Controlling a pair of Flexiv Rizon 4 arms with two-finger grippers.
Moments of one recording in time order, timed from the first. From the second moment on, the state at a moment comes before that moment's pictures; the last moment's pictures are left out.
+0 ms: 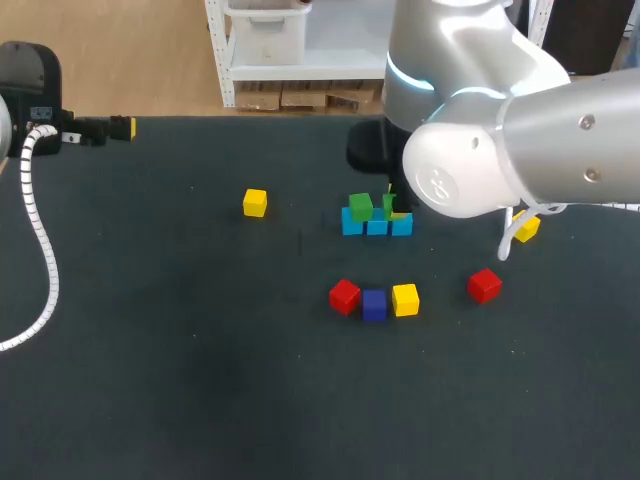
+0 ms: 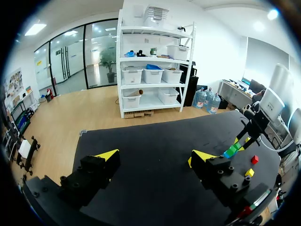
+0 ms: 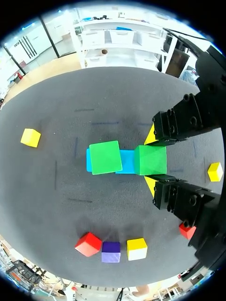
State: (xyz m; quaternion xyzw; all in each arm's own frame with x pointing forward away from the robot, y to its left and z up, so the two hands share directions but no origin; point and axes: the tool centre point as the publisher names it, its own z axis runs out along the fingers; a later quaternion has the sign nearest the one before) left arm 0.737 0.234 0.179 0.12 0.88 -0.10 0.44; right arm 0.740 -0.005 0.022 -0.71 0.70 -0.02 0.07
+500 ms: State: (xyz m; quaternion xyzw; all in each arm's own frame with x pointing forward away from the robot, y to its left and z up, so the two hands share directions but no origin) left arm 0.737 0.234 0.179 0.12 0.88 -0.10 0.44; right arm 0.740 -0.003 0.022 -0.71 0.70 -0.03 0.07
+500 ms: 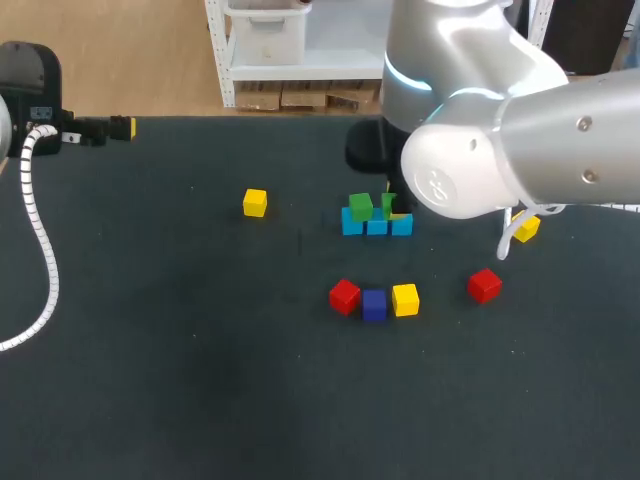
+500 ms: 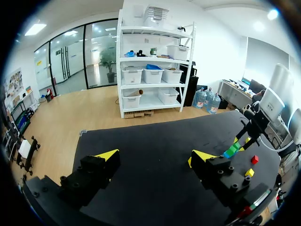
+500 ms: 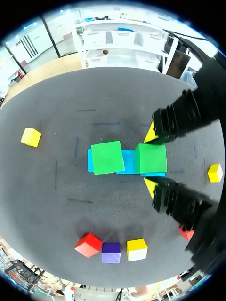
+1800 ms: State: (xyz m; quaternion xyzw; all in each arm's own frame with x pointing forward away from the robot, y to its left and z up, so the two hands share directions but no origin) left arm 0.737 0.234 0.179 0.12 0.88 -0.10 0.44; right arm 0.629 -0.029 0.069 -0.71 0.70 0.03 0.12
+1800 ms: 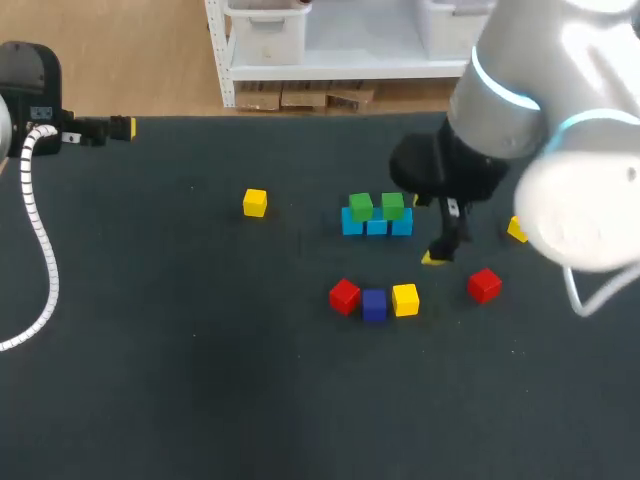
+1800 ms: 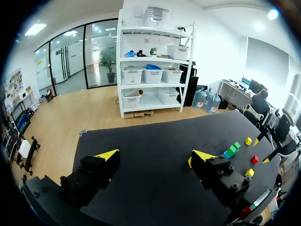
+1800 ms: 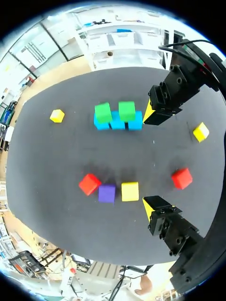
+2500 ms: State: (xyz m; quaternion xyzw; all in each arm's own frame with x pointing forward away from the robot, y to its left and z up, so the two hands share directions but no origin) left arm 0.737 0.234 0.179 0.12 0.88 -0.10 0.44; right arm 0.589 -0.014 0.020 -0.72 0.68 0.01 0.12
